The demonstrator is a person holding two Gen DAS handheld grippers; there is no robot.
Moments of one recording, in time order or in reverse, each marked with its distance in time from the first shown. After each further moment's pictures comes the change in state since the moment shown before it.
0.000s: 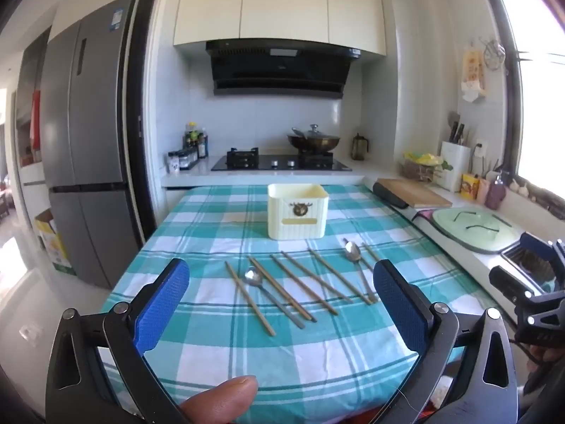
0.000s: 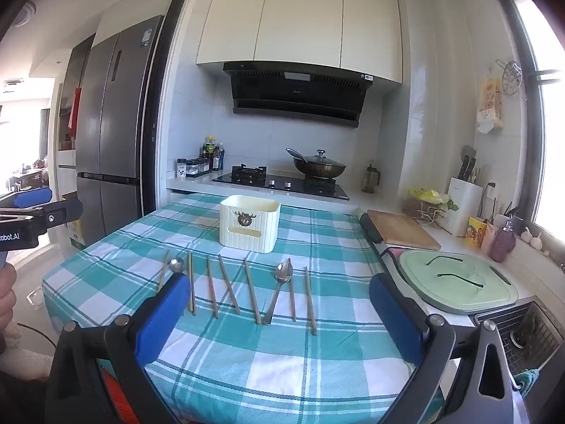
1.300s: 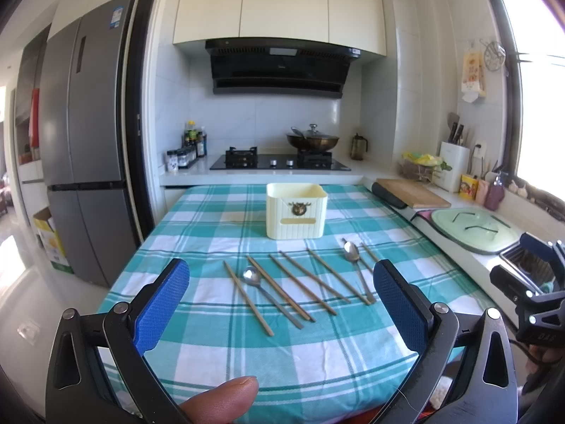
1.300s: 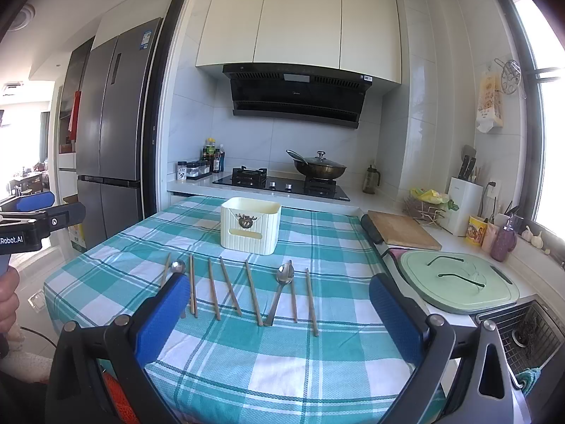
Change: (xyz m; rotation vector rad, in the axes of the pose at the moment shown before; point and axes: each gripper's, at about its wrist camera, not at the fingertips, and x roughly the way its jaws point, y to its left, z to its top) left arm 0.000 0.000 0.005 -0.007 0.007 -0.003; right arm 0.001 -0.002 0.000 0.010 -0.002 0.001
